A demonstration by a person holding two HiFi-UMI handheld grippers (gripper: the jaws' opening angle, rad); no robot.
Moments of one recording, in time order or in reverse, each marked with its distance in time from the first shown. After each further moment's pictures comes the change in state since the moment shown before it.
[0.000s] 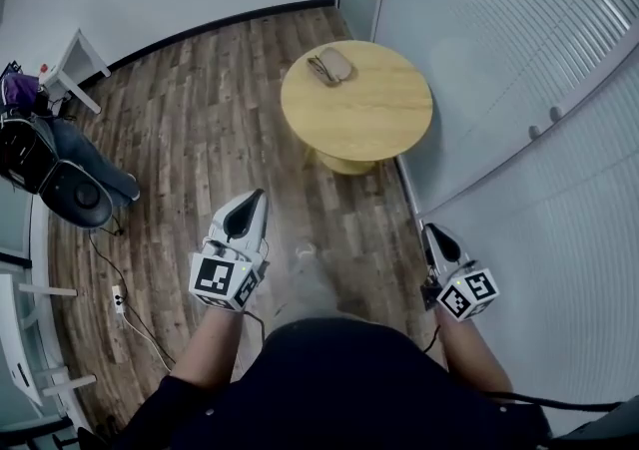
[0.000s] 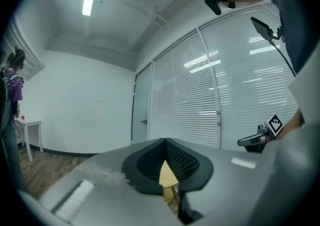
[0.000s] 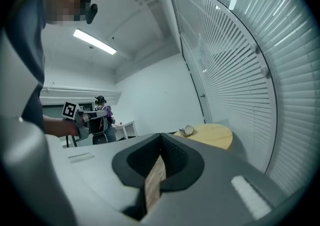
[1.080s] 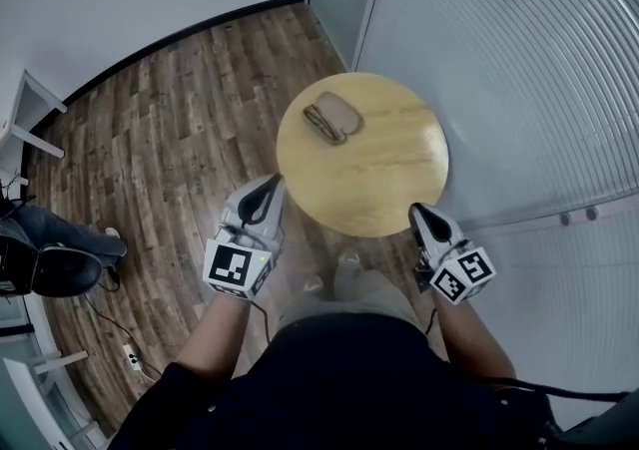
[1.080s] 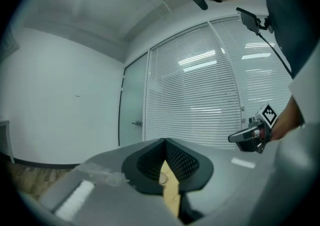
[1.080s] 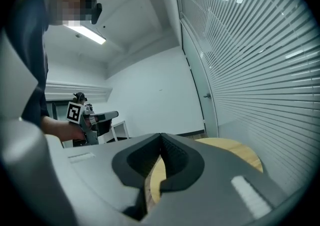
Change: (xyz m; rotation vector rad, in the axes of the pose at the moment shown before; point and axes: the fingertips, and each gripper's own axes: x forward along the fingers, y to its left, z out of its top) left arm 0.298 0.212 0.027 0.034 -0.007 -0.208; right arm 0.341 -0.065 0.101 -0.029 0.023 -0.046
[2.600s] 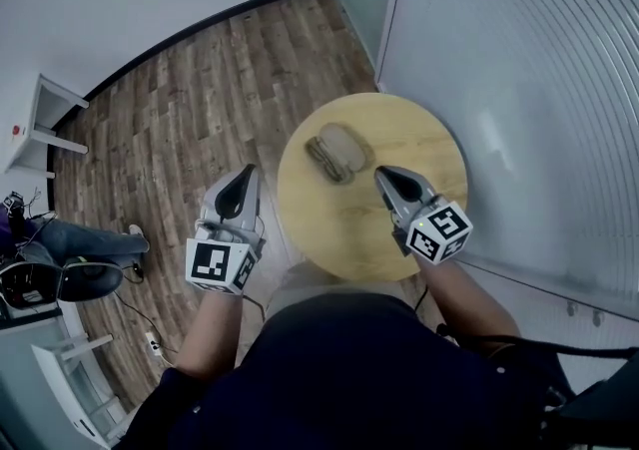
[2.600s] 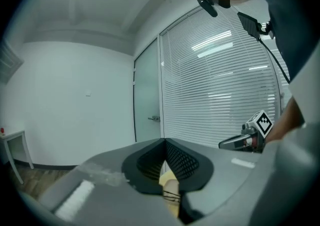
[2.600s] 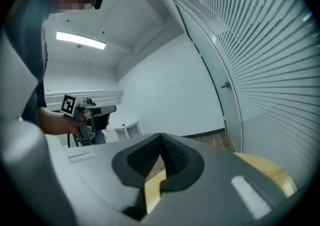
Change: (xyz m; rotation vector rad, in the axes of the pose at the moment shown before) left arm 0.173 0.111 0.012 0.027 0.109 0.187; right arm 0.229 -0.135 0.040 0.045 0.040 0.244
